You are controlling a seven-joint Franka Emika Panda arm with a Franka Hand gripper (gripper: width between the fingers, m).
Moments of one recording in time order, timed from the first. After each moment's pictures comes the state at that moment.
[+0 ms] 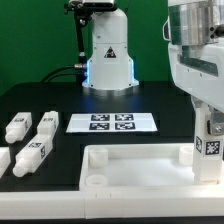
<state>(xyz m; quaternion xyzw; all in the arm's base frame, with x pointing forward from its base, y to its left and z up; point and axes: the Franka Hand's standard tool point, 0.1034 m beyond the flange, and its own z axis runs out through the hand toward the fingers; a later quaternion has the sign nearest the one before) 0.637 0.115 0.107 -0.73 0.68 0.01 0.07</state>
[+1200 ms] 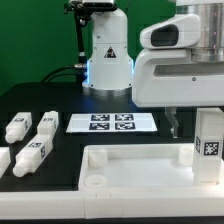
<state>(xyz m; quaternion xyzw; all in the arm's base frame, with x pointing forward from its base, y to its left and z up) 0.653 0.104 0.104 -1.00 0.08 -0.03 0.02</state>
